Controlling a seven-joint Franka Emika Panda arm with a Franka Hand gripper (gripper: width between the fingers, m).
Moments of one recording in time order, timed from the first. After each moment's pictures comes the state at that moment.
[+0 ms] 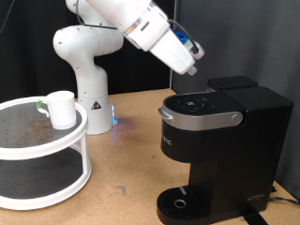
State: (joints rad) arm 0.36 -0.30 -0.31 -2.38 0.89 2.20 -1.03
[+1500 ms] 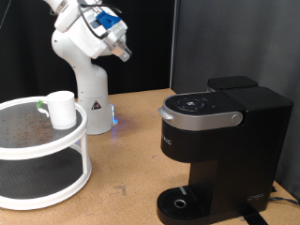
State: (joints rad) arm 0.12 -0.58 -0.36 -2.57 0.70 2.17 -0.83
